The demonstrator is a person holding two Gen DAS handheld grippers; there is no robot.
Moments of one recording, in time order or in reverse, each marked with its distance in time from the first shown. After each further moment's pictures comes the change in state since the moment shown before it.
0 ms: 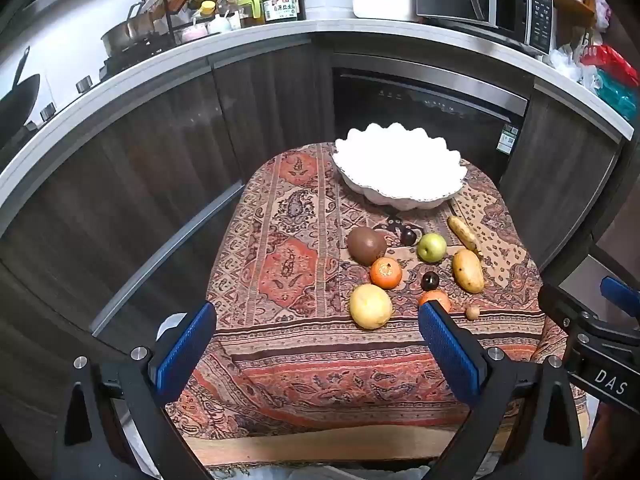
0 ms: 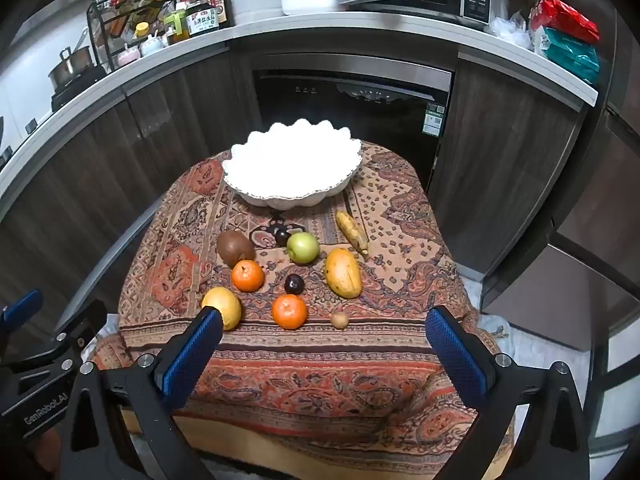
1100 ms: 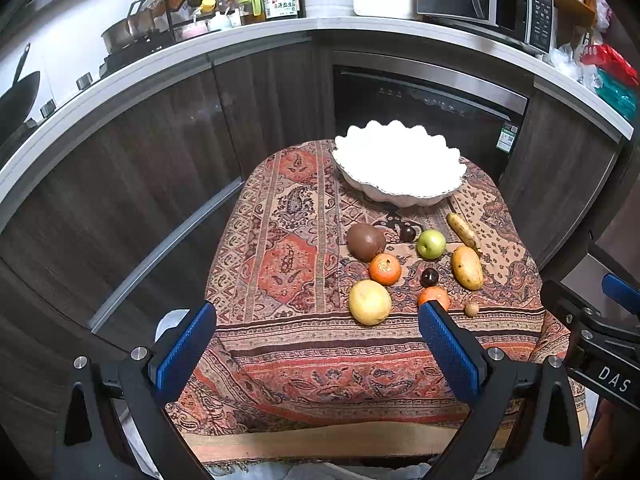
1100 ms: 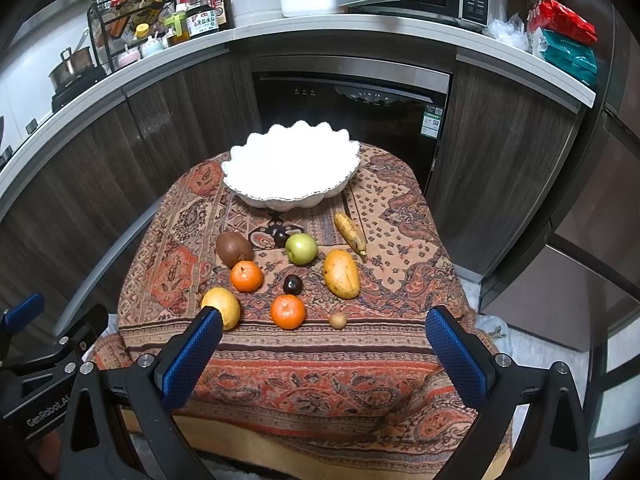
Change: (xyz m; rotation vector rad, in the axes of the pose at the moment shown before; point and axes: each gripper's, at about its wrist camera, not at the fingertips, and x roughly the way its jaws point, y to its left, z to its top) left arm -0.001 0.001 -0.001 -0.004 0.014 -0.003; right arm 0.000 0.002 -0.002 -0.007 -0.003 -0.010
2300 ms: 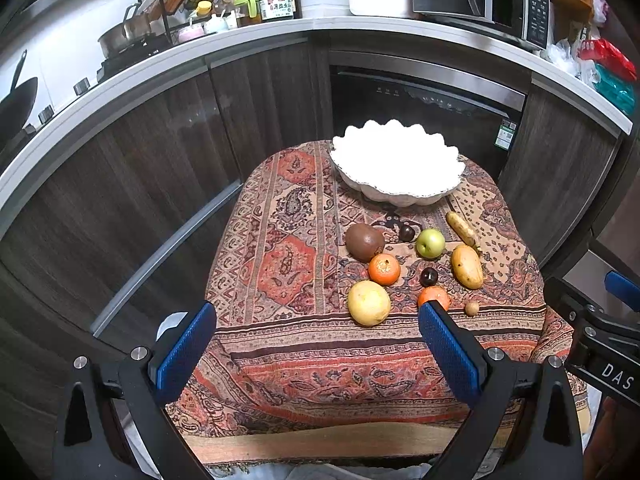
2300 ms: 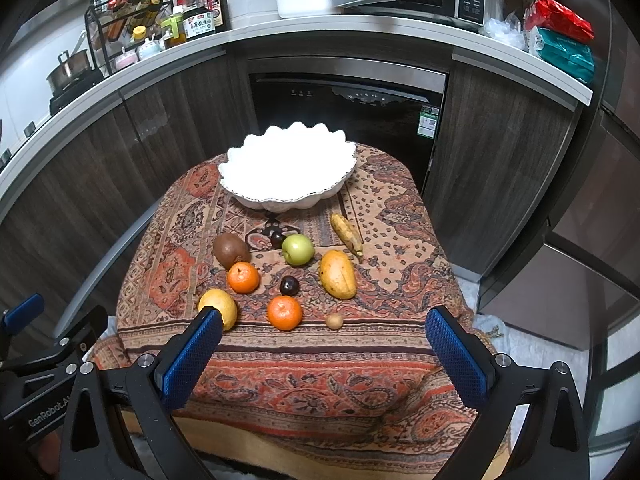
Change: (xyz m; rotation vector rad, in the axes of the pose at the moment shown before) left arm -0.001 -0.002 -0.002 0.008 -0.005 0.003; right arm -0.002 -0.005 0.000 0.007 -0.005 -0.004
